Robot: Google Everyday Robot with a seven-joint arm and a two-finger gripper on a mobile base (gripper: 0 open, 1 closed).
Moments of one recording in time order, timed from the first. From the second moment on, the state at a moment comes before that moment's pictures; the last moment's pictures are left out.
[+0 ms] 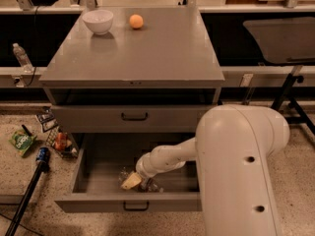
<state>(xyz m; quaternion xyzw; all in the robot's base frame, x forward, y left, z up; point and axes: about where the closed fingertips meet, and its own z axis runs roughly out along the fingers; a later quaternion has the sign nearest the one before) 0.598 0.098 0.383 -0.48 0.82 0.19 0.27</state>
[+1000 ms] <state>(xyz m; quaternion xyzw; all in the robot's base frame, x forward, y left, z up) 0.590 0.093 0.369 -0.48 0.82 0.16 0.26</state>
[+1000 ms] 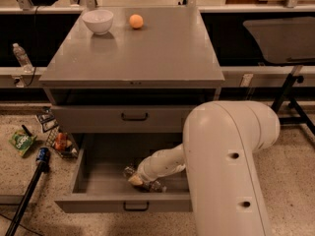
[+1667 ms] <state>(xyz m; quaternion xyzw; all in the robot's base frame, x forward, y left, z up) 0.614 0.087 0.457 -0.56 0.73 0.18 0.36</state>
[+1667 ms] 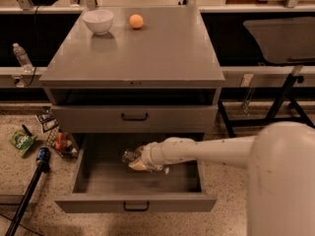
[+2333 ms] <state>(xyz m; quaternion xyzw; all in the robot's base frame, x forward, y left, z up) 0.562 0.034 0.554 -0.61 0.67 0.23 0.37</state>
